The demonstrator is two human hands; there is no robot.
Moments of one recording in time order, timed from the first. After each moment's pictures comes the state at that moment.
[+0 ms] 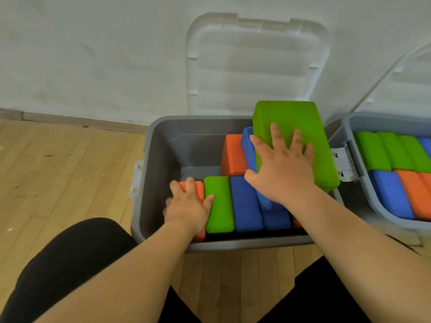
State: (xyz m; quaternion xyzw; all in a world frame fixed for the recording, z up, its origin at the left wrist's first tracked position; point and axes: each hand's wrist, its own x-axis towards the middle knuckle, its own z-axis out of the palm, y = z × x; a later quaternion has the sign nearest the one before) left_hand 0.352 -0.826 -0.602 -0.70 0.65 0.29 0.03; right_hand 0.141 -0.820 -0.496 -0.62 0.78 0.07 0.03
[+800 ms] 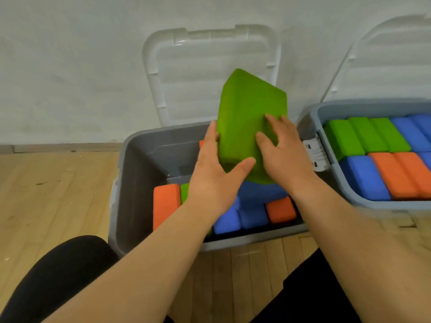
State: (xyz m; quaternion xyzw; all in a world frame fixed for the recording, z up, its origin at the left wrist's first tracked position) left_hand 0.236 -0.808 -0.487 -0.49 0.66 0.44 -0.36; right_hand 0.067 -0.802 -0.485 -0.50 0.76 -0.37 0.19
